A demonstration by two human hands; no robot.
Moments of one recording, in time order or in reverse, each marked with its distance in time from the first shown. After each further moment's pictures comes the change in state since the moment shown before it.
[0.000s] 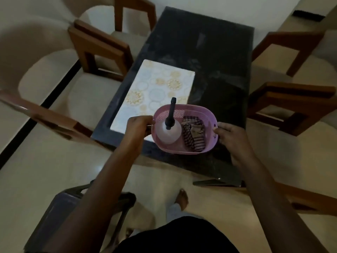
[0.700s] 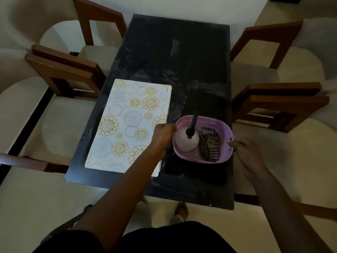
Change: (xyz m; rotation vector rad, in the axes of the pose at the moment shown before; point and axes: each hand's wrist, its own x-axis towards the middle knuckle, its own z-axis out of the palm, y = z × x) left_hand 0.109 0.005 0.172 0.276 -0.161 -0.127; right_hand 0.101 0.025 -0.100 -0.057 0.172 0.176
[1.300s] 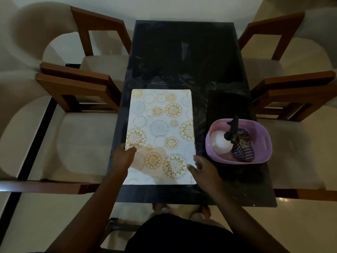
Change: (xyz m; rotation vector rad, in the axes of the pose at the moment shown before) left_hand 0.054 -0.029 -0.255 0.332 0.313 -0.032; right_hand -0.073 0.003 0.249 -0.208 -0.178 -0.010
